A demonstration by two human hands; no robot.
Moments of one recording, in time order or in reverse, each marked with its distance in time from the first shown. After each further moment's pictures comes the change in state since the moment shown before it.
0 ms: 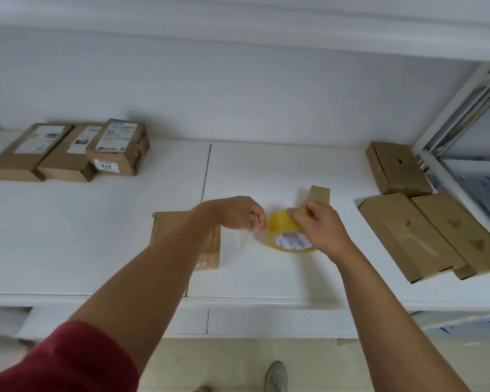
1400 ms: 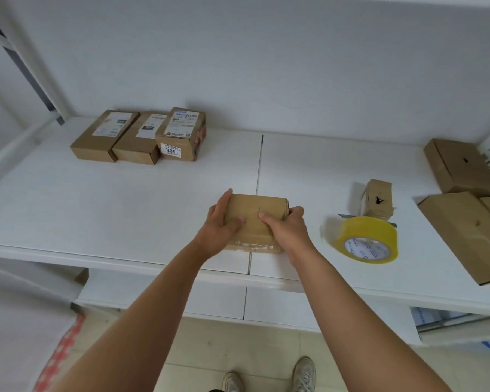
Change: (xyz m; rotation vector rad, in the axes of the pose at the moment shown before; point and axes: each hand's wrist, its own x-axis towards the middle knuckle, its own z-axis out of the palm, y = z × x) left_hand -0.135 -0.123 0.059 -0.646 0.665 -0.236; right_hand -0.028 -0.056 0.174 0.335 -0.108 0.354
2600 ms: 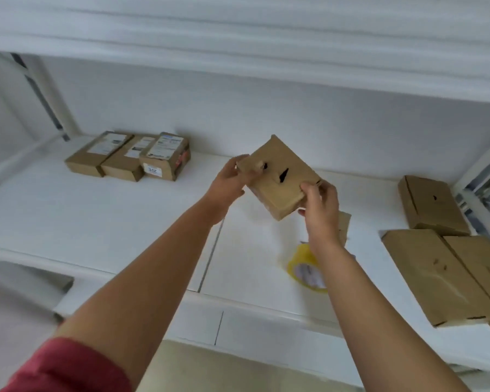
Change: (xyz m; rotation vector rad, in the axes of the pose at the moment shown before) left_hand 0.043 0.164 0.068 -0.385 0.072 0.122; right_hand 0.027 -0.059 -0.144 0.367 0.115 -0.345
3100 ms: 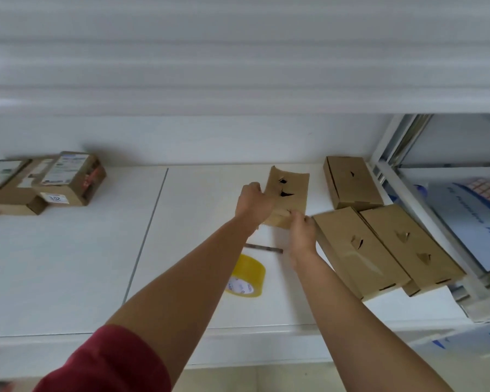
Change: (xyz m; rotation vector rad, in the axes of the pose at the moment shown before) left_hand 0.066 -0.053 0.232 0.502 -0.008 -0.133; right_hand 0.066 0.059 -0.140 0.011 0.305 0.383
